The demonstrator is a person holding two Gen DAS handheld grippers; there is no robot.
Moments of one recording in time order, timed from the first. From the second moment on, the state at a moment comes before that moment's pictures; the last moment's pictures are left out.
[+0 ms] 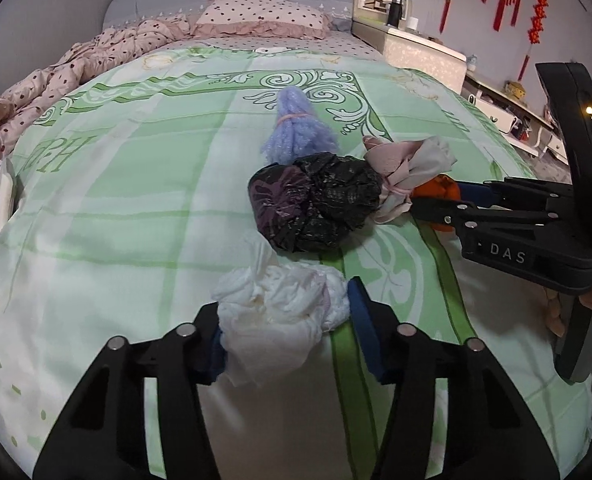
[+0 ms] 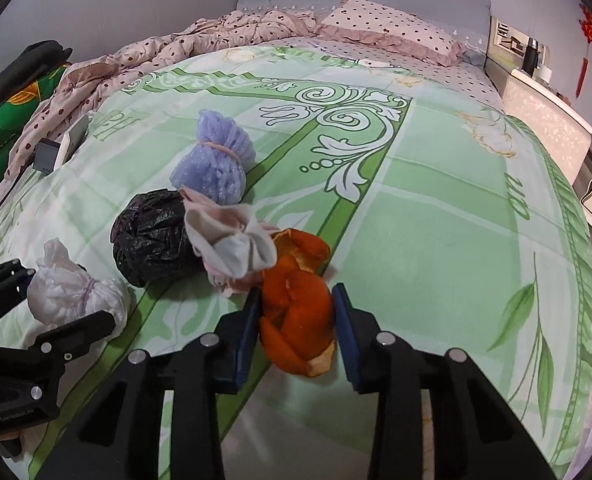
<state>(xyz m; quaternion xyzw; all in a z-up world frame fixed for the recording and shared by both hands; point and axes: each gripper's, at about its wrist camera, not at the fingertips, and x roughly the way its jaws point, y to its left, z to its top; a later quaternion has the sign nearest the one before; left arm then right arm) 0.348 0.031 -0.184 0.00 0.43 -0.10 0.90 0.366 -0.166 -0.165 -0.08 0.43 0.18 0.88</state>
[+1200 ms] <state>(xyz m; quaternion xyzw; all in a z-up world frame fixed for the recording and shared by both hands) 0.236 0.023 -0.042 -0.02 0.34 -0.09 0.94 0.216 -0.257 -0.008 0.02 0.33 0.15 0.93</state>
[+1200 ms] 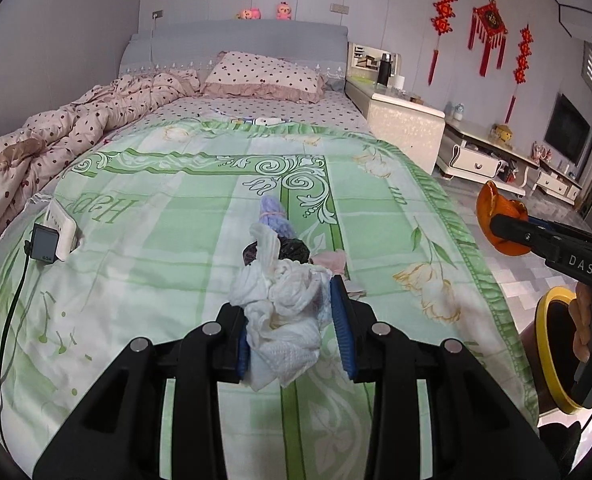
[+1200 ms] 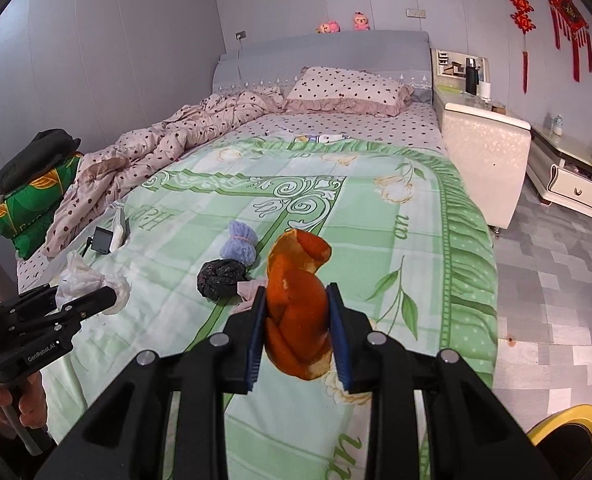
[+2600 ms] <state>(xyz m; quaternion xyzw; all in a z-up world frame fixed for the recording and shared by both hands) 0.142 -0.263 0.044 0.03 0.30 -0.26 0.92 0.041 -0.498 0.062 0.08 0.25 0.00 0.96</state>
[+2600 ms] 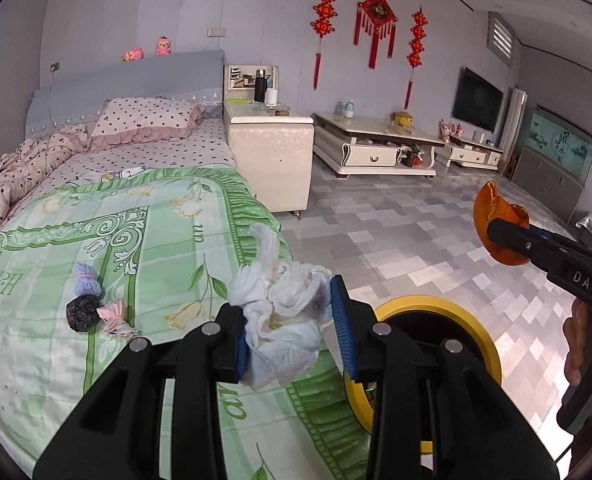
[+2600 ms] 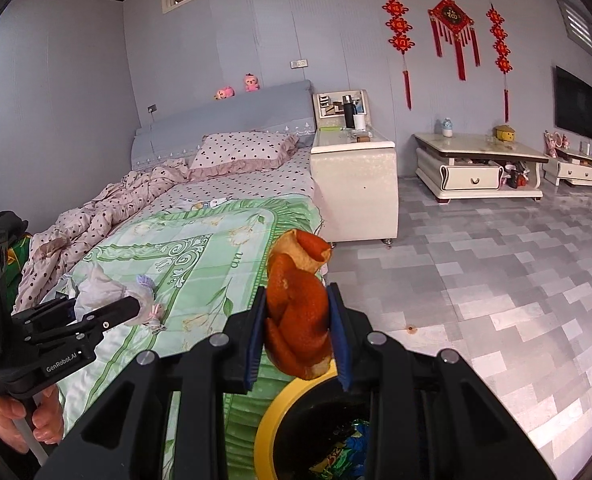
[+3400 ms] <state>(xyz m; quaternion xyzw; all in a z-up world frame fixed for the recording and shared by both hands) 0.153 -0.355 -0.051 0.07 0.36 -0.32 0.87 0.044 -0.561 -0.026 0.14 0.33 -0.05 0.93</state>
